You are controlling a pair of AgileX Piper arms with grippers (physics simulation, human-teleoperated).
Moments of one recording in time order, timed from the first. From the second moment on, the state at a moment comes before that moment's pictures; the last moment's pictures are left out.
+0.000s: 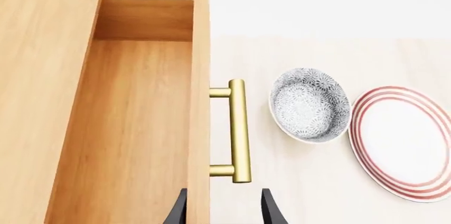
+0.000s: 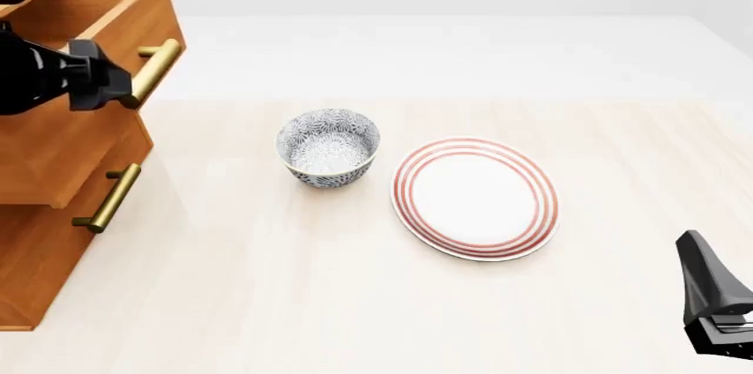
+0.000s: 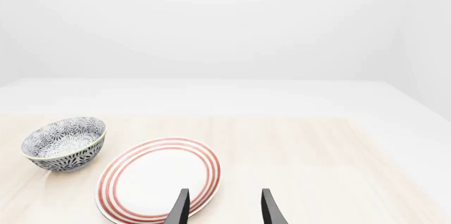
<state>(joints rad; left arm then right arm) -0.07 1.04 -1.04 0.71 -0.08 0.00 0.01 0.00 -0.01 -0.01</state>
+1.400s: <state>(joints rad) -0.22 1.09 -1.11 0.73 -0.04 0.00 0.01 0.00 -0.01 -0.01</state>
